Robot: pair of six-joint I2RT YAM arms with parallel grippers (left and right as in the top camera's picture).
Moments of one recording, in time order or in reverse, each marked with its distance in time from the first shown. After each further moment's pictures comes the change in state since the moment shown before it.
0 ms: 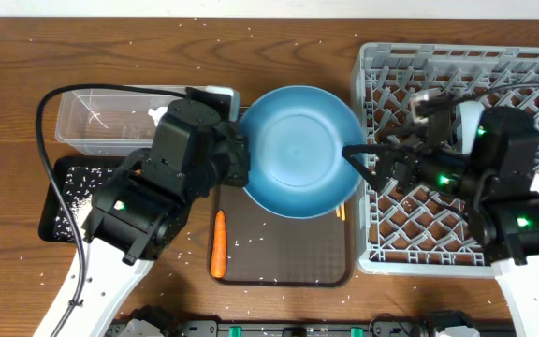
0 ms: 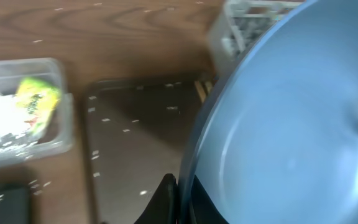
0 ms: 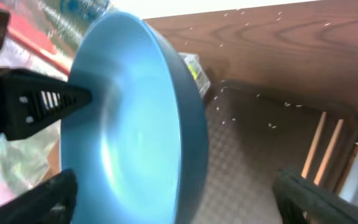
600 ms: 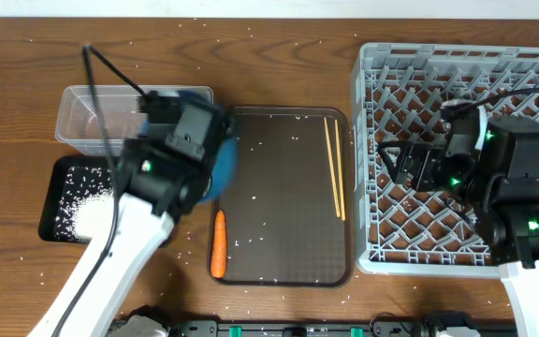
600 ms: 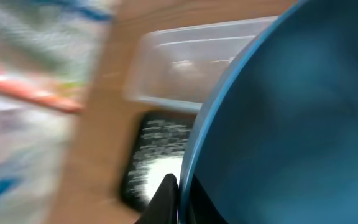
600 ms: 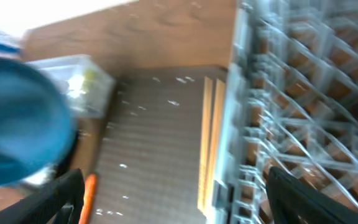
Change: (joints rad) left arm 0.045 0.115 -0.005 -0.271 -0.779 -0.003; right arm -0.085 -0.031 0.000 -0.140 0.302 0.008
